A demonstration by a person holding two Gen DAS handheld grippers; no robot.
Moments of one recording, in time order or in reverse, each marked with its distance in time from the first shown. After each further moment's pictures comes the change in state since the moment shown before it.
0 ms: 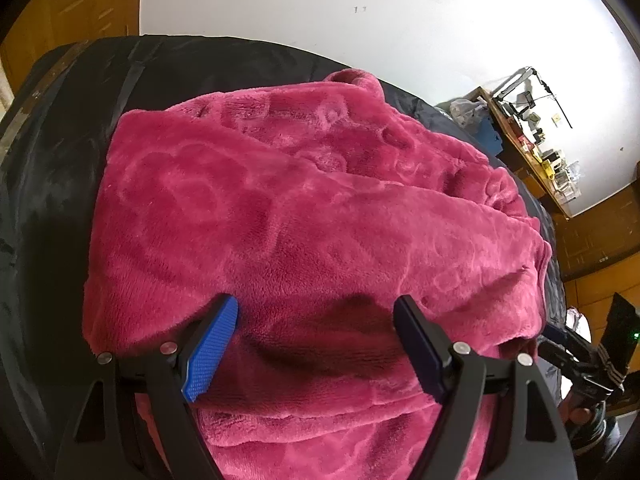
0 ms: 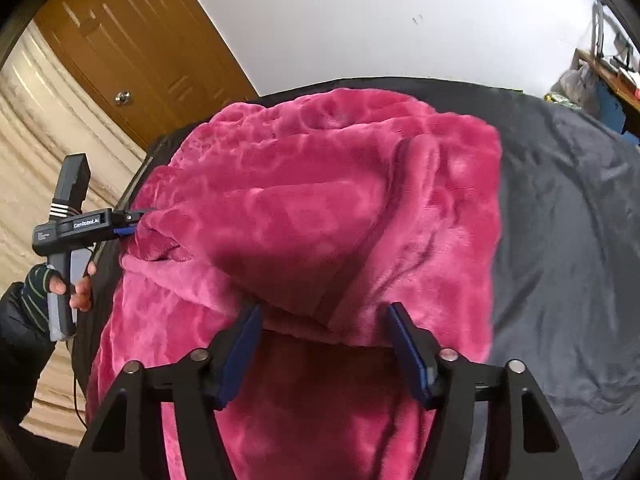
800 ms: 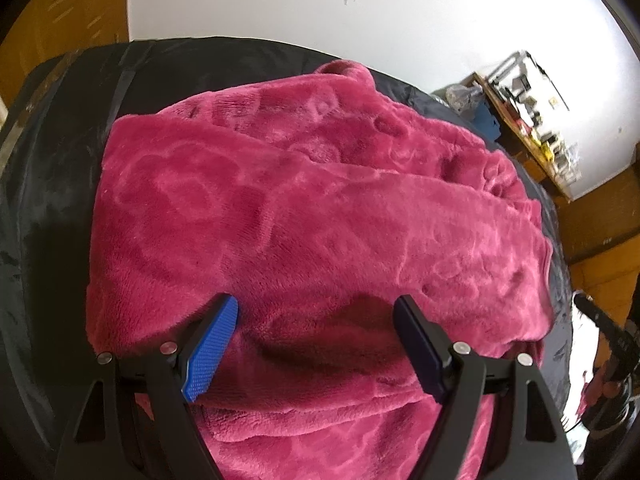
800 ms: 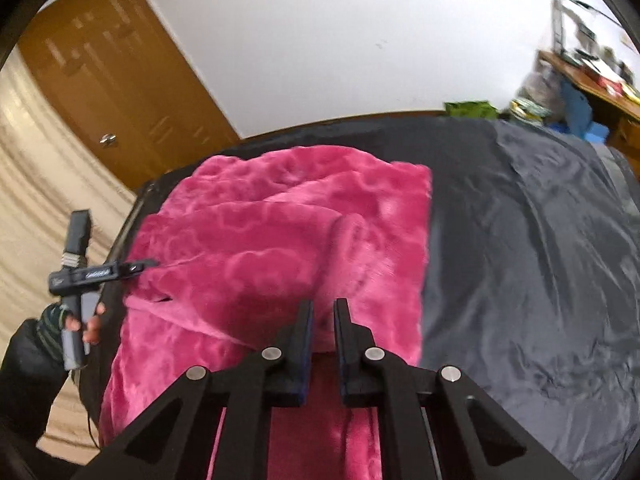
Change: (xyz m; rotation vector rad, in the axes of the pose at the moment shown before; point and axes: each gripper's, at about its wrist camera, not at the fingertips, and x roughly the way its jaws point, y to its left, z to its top) left arm 0.001 -0.006 -0.002 0.091 0.029 0.023; right arm -0.062 -0.029 0.001 0.105 -0.097 -0.078
